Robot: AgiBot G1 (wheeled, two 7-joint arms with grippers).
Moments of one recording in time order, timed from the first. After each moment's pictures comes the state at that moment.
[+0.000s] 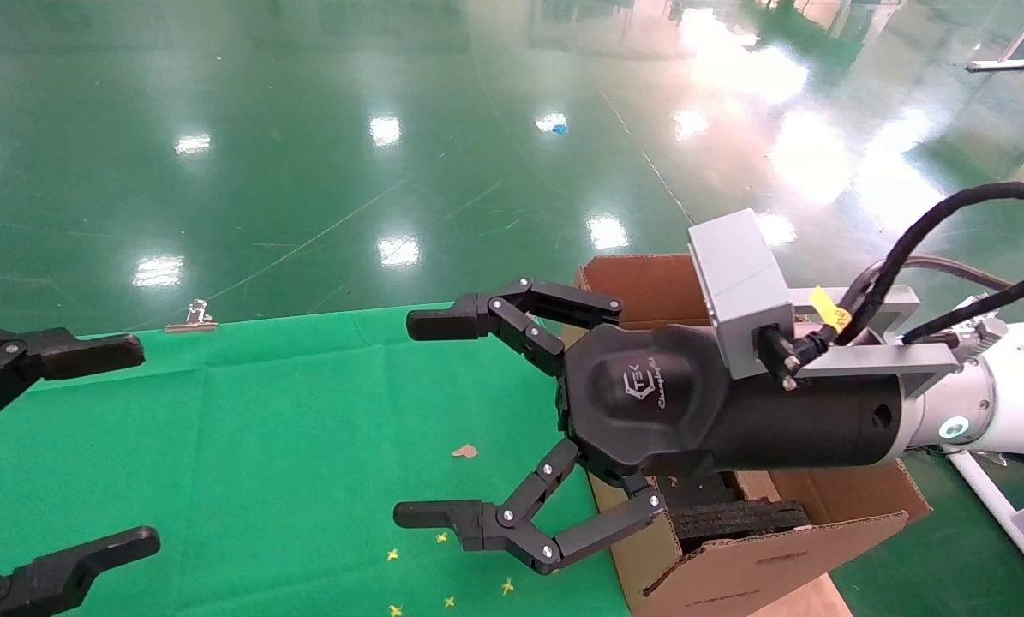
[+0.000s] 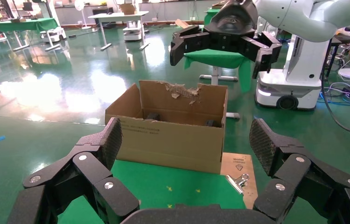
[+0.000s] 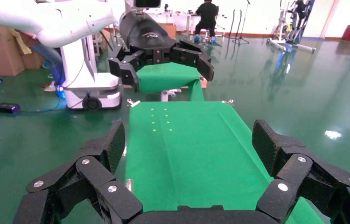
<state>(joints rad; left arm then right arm) -1.08 0.60 0.30 -1.28 0.72 1.49 -0.18 1.04 -0.61 -0.25 1.31 -0.71 -1.50 0.18</state>
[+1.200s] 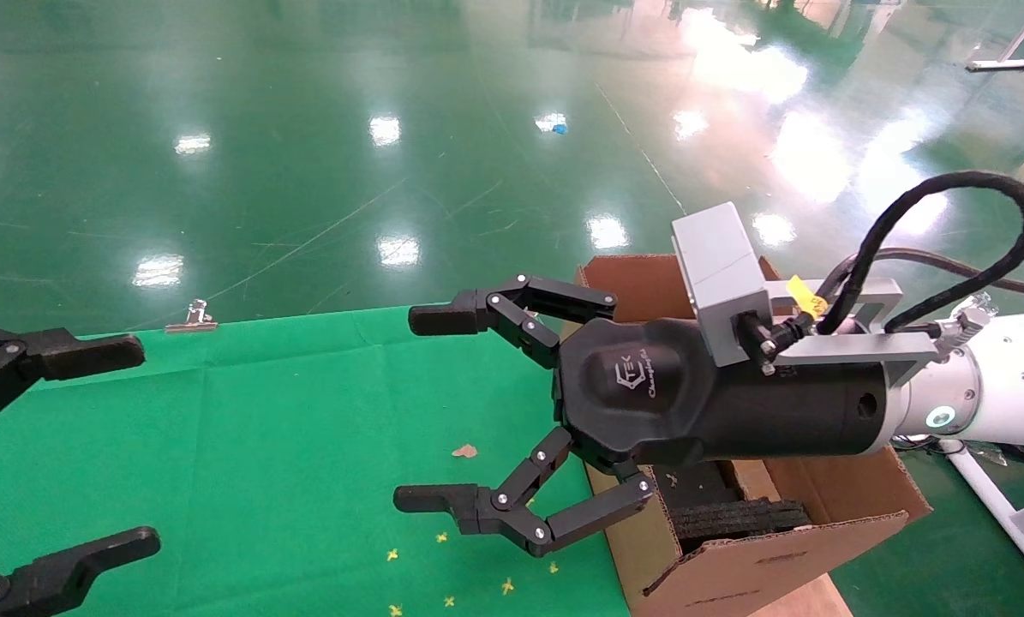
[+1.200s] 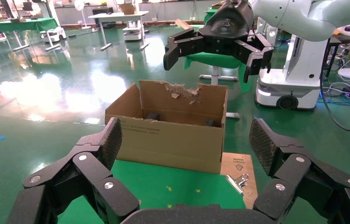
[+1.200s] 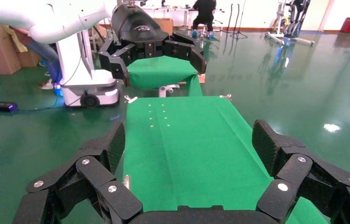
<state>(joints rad) -1.08 0.60 0.30 -1.28 0.72 1.49 -0.18 1.07 -0.61 -0.28 1.28 -0.73 -1.50 0.19</state>
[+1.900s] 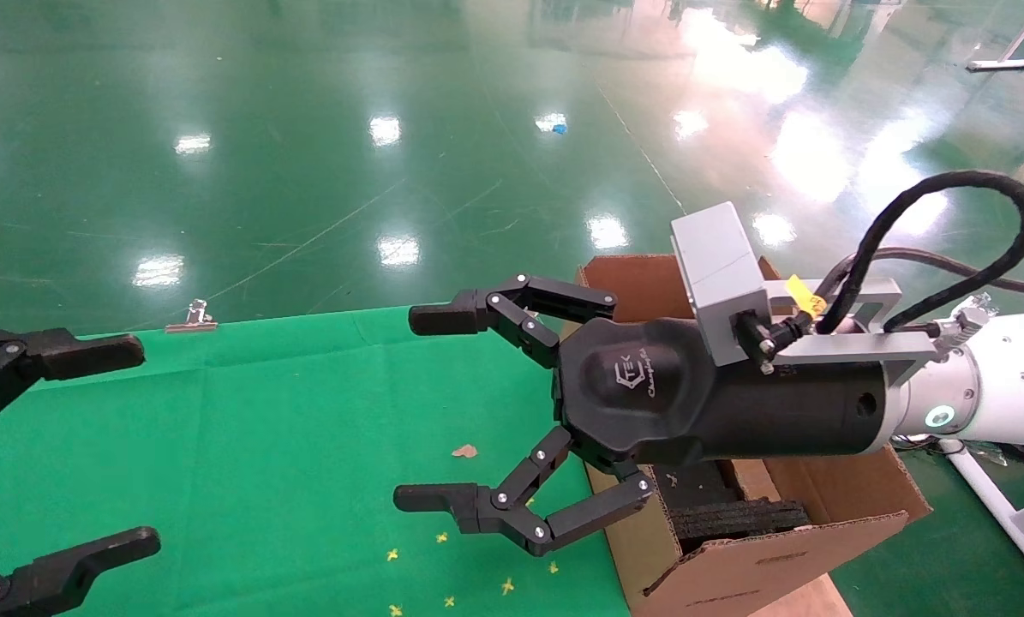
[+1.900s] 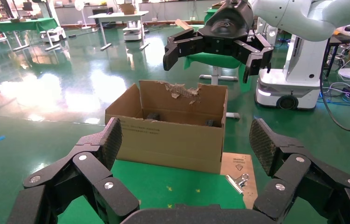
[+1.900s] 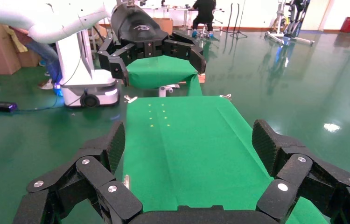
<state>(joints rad) -1.08 0.60 0.30 -1.28 0.72 1.49 -0.18 1.08 -0.61 -0.28 1.28 -0.73 -1.50 0.19</state>
